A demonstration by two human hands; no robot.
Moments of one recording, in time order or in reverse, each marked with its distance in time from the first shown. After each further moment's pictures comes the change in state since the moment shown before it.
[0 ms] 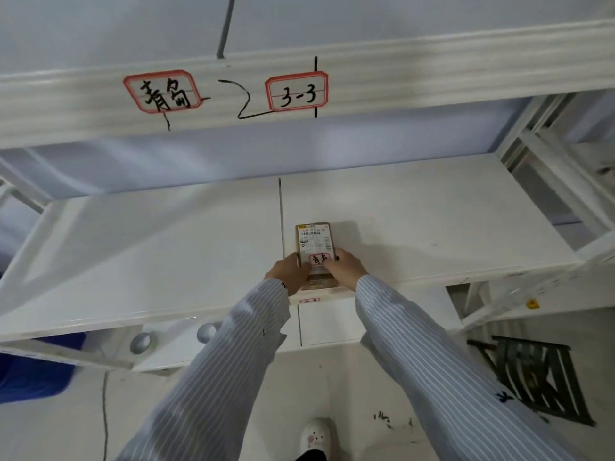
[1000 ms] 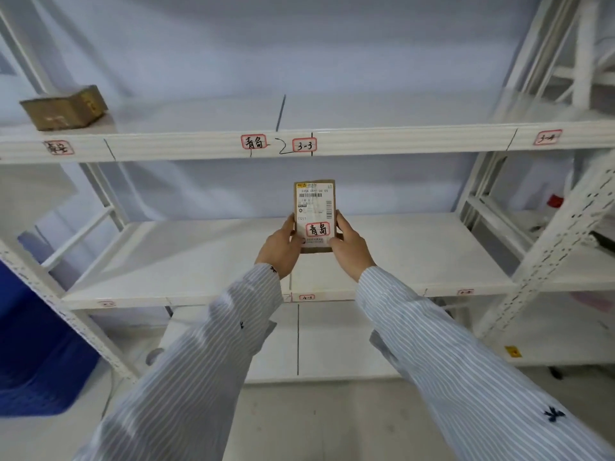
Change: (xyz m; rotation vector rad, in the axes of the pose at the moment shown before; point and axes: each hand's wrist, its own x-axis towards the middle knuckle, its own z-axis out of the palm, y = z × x) left_hand -0.247 0.055 -0.056 -0.261 0.504 0.340; right_hand -0.229 -0.054 -0.039 0.126 0.271 -0.485
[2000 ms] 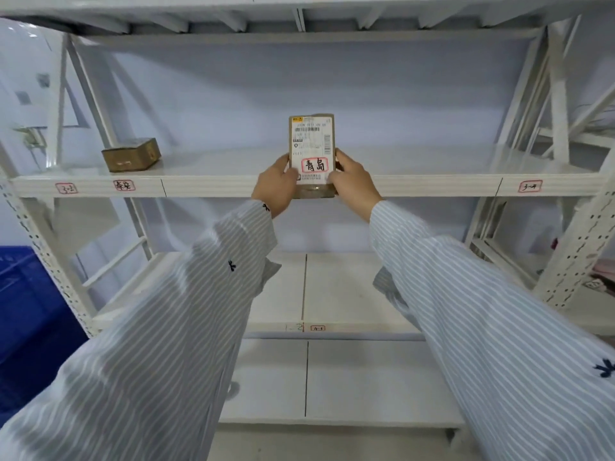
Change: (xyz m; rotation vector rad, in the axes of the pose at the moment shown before) left_hand 0.007 0.115 -0.142 -0.167 0.260 0.190; right_hand -0.001 -0.186 -0.060 0.014 0.056 -0.346
